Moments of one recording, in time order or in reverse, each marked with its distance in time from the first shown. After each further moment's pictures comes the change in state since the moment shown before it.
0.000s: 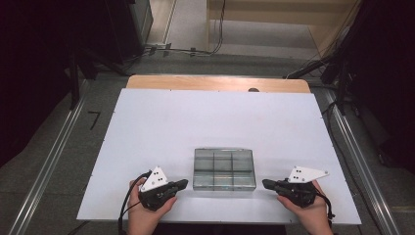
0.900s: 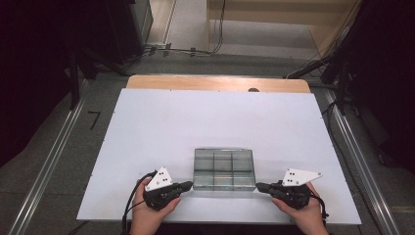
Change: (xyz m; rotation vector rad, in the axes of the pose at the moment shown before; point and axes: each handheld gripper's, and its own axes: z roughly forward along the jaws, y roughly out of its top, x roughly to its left) left arm 0.000 0.000 0.007 0.010 -0.061 0.024; right arm 0.009 0.004 0.009 -0.016 0.062 -0.050
